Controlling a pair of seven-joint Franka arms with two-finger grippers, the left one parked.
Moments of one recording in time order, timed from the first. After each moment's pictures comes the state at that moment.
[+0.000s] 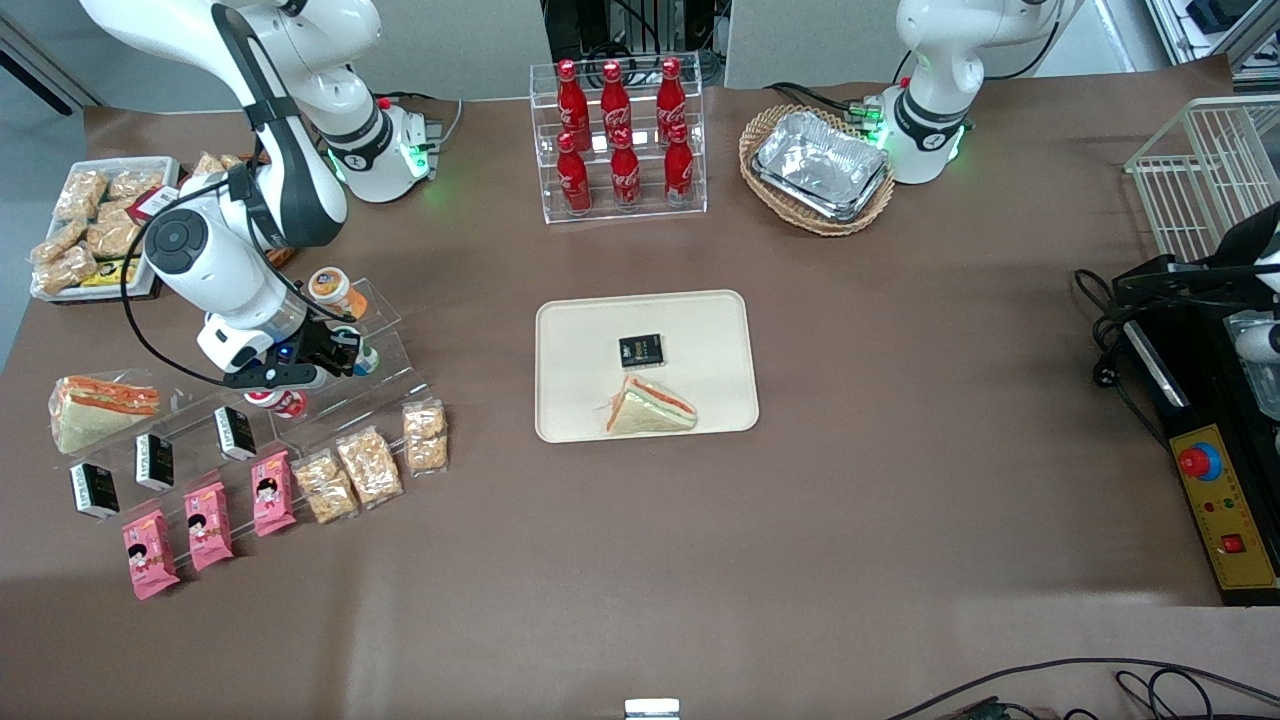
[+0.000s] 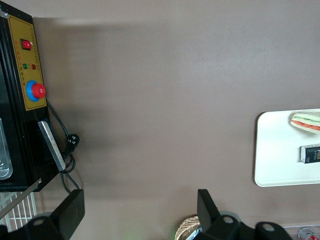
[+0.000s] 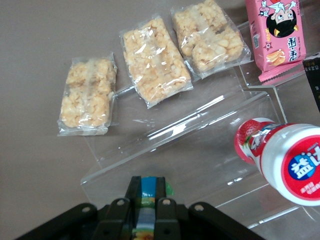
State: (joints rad) arm 0.34 -0.04 -0.24 -2.44 0.02 2.44 0.05
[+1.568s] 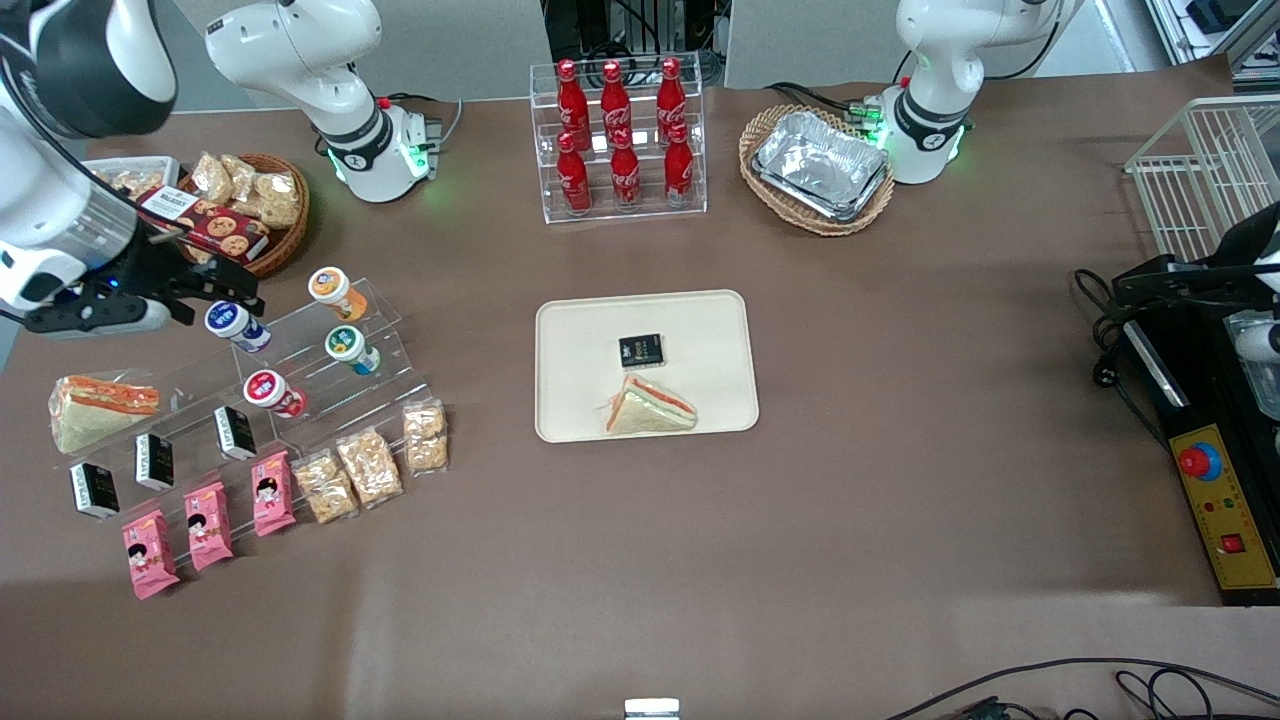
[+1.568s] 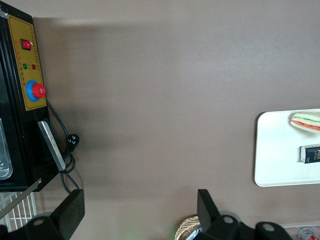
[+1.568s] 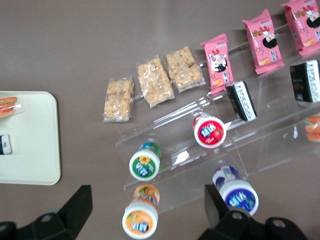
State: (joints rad) arm 0.33 -0.23 -0.31 -2.07 0.02 1.87 -0.02
